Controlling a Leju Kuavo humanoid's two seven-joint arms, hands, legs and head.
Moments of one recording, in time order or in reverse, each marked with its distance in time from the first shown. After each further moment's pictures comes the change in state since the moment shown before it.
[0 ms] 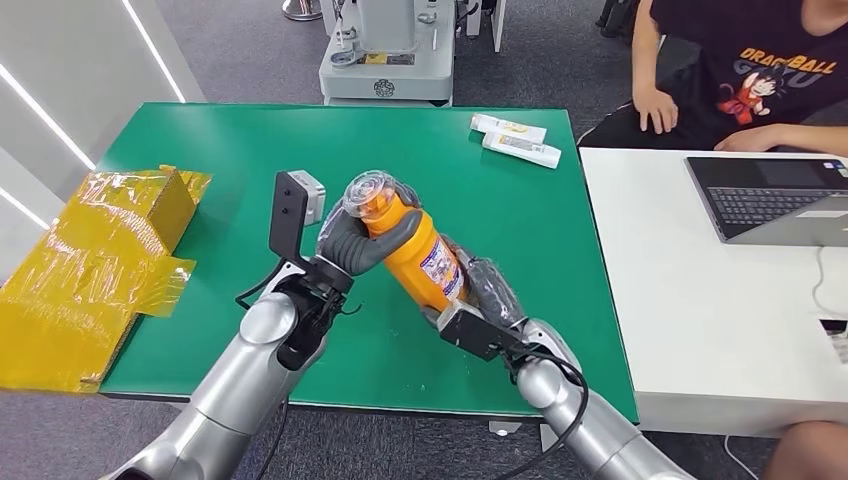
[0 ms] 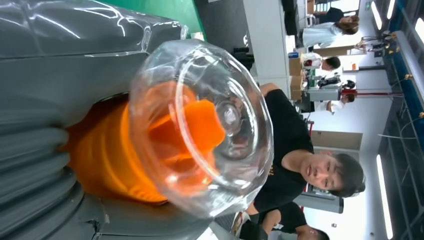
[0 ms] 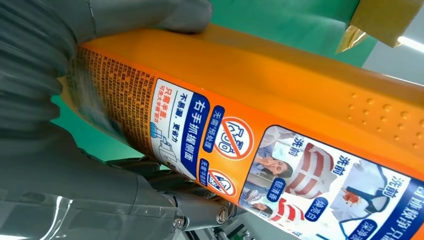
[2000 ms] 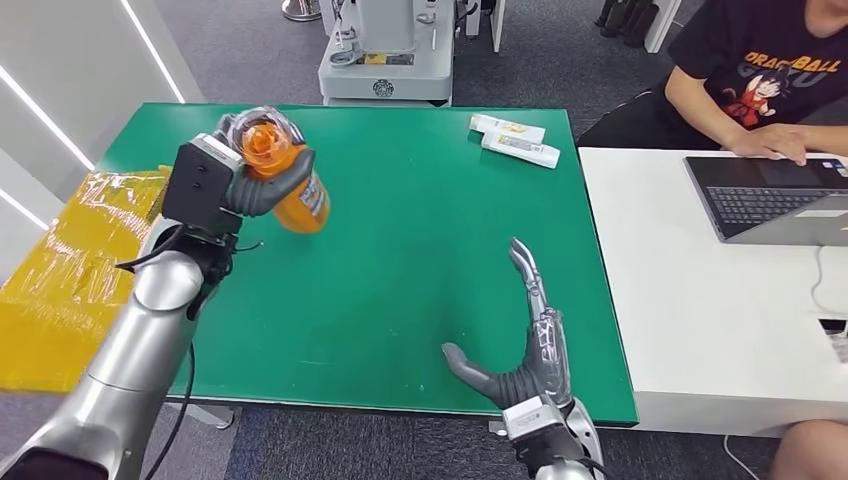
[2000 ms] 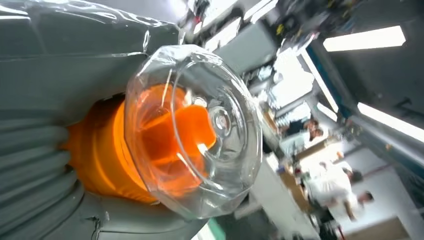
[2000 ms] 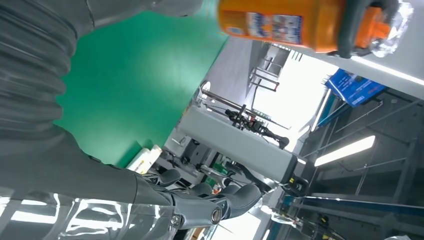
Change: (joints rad) left arm -0.105 0.258 0.132 -0.147 -0.381 0.099 0.000; right arm 0.405 -0.032 -0.054 -0.623 -0.016 -0.310 -0.030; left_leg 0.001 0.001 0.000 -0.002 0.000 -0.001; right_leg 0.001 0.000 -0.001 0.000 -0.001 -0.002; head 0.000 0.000
